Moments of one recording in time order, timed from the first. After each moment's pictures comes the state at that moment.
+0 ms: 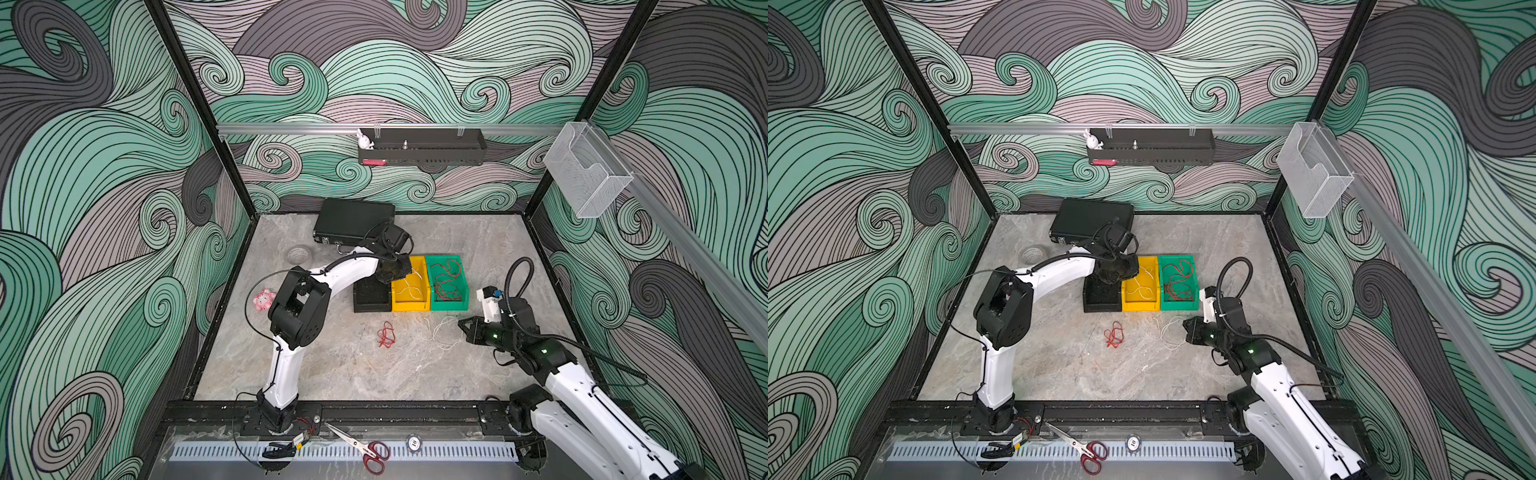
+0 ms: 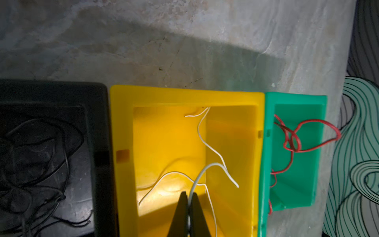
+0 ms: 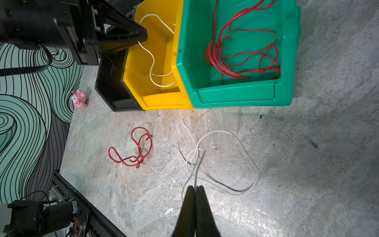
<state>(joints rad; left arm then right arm) -0.65 2.07 1.63 -0.60 0.10 -0.79 0.36 0.72 0.44 -0.46 -0.30 0.50</state>
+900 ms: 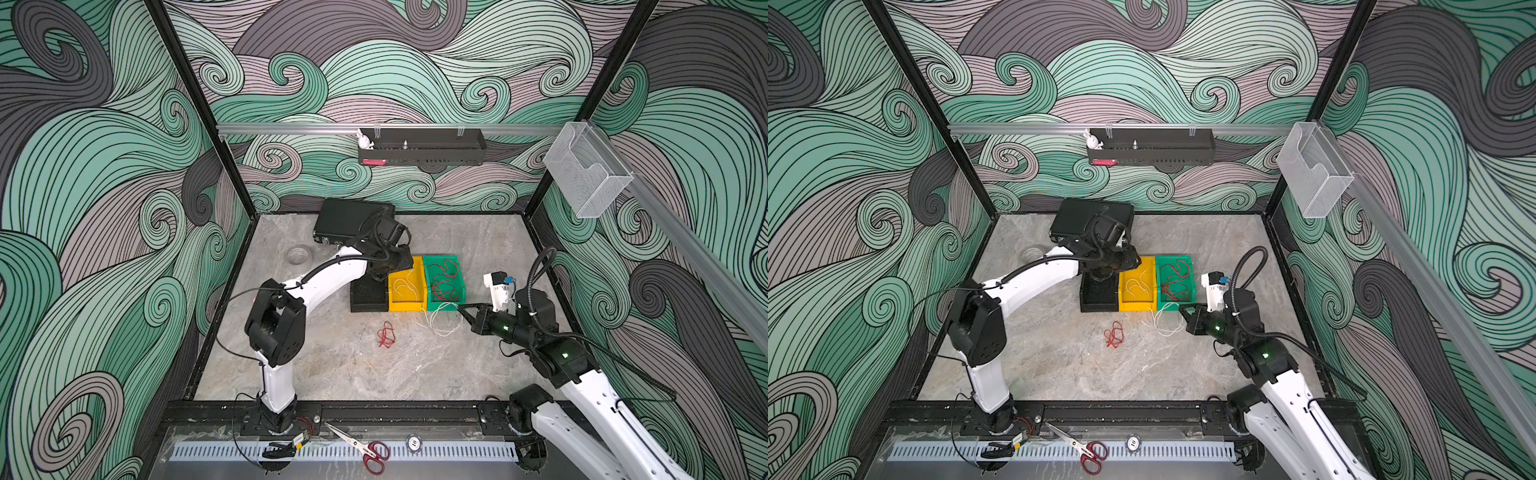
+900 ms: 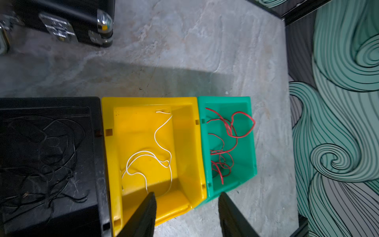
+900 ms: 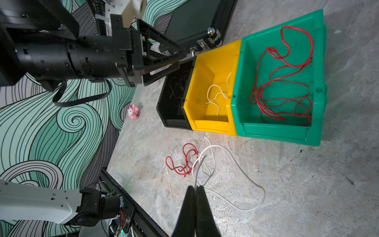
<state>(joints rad) -0.66 1.80 1.56 -0.59 0.09 -0.73 0.39 0.66 0.64 -0.51 -0.37 0.54</state>
